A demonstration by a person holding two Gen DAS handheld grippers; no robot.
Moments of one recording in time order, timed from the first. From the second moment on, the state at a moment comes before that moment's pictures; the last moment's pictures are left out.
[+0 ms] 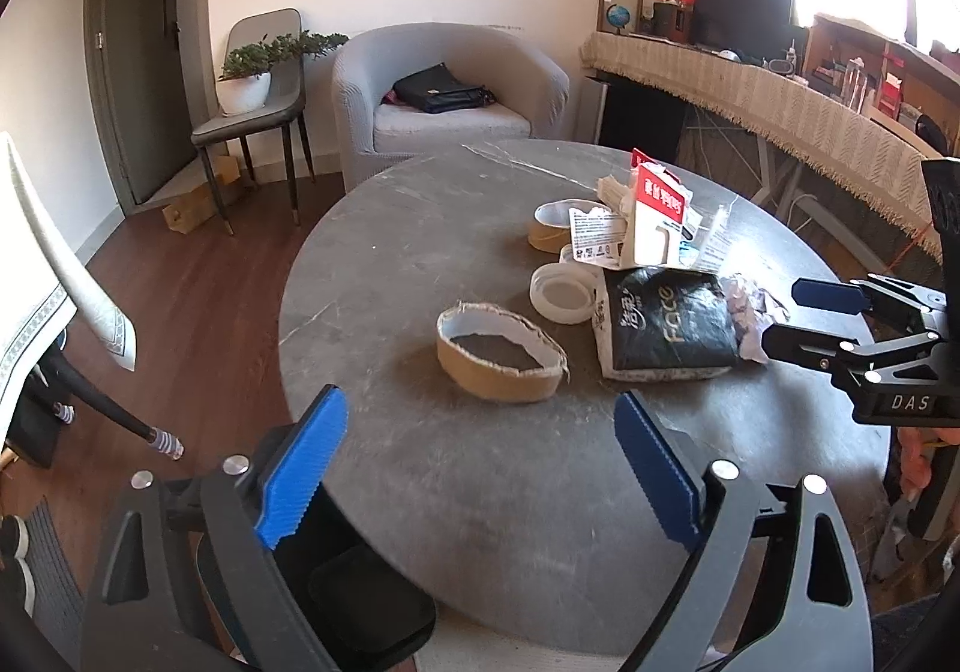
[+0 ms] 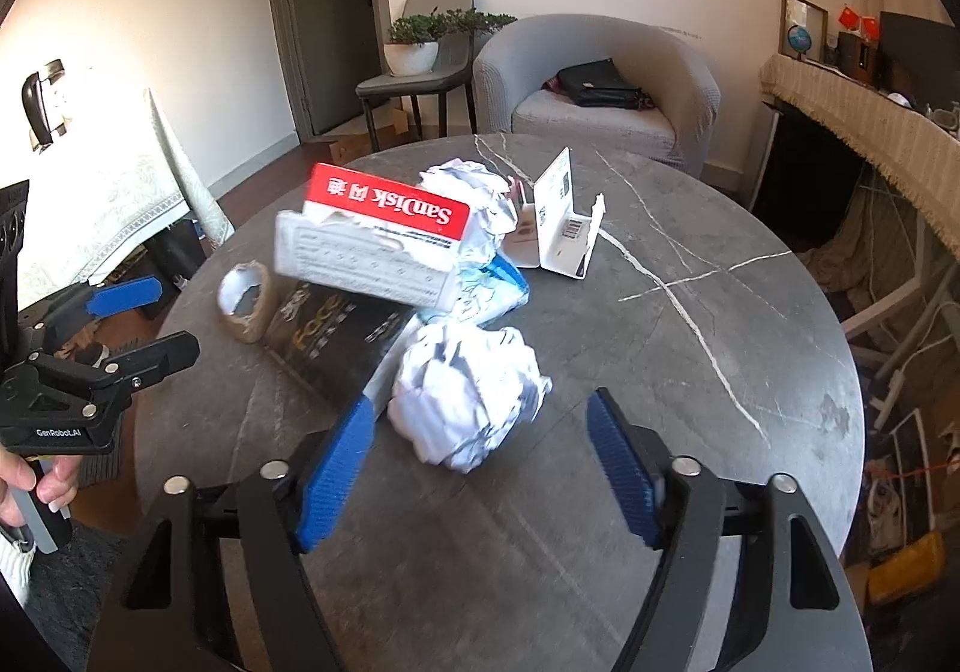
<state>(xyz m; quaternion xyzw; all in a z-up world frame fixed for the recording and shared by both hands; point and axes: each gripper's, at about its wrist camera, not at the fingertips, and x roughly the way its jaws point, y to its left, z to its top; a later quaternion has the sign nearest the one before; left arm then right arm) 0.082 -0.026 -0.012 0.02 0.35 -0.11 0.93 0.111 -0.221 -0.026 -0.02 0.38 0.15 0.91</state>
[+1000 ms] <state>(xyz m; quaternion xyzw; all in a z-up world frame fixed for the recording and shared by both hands) 0.134 -0.024 -0.029 0.01 0.38 -0.09 0.92 0.139 -0.241 0.010 0.04 0.35 0.15 0.92</state>
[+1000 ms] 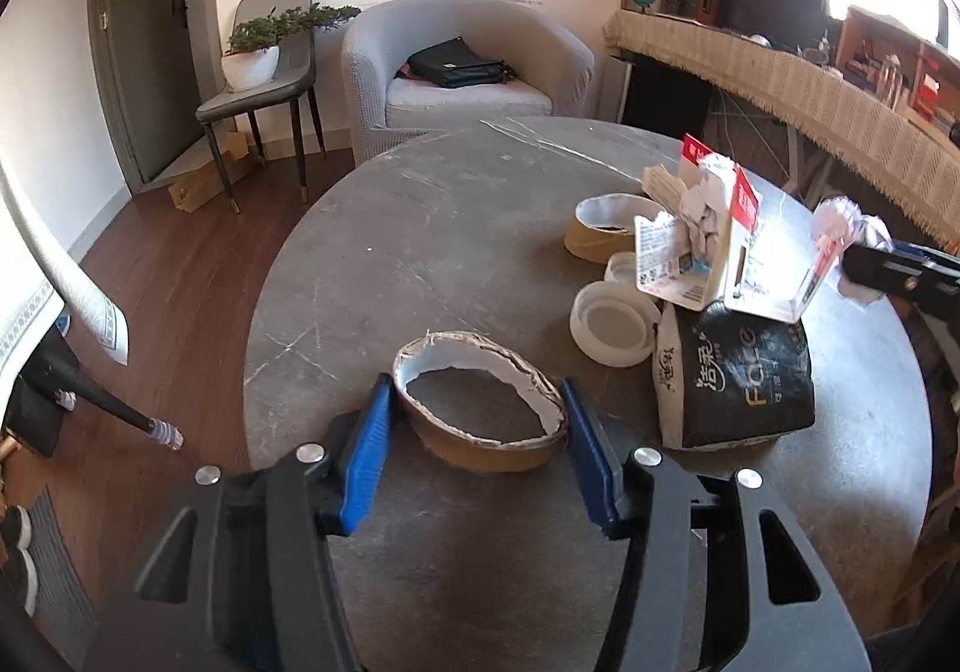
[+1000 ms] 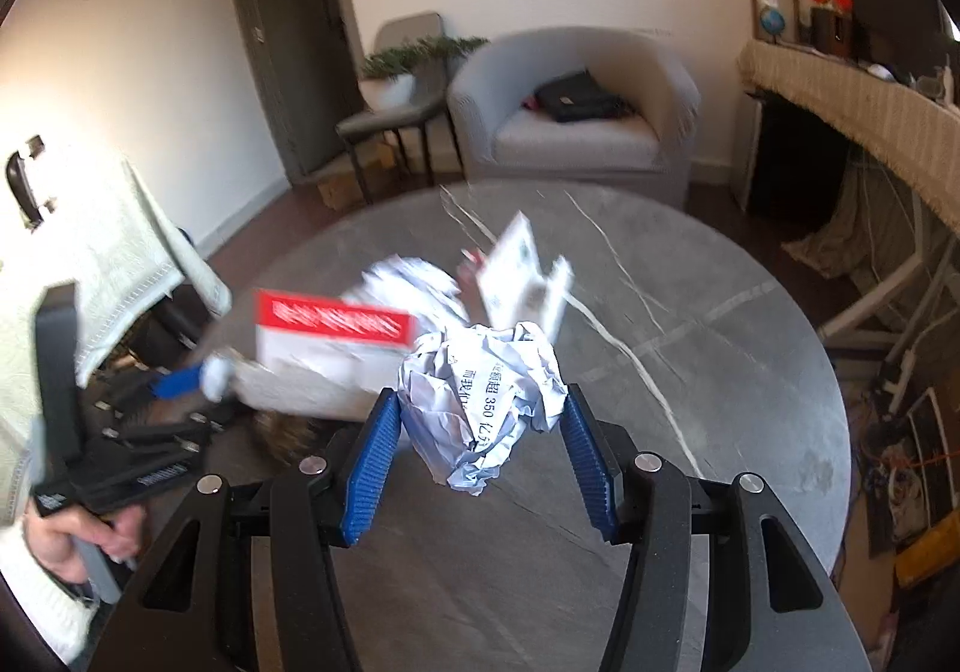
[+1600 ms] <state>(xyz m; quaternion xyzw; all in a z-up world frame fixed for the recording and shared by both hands) 0.116 0.067 -0.009 -0.04 0.35 -0.06 0.93 0.144 -0.130 0.049 0.00 0.32 0.26 0.91</state>
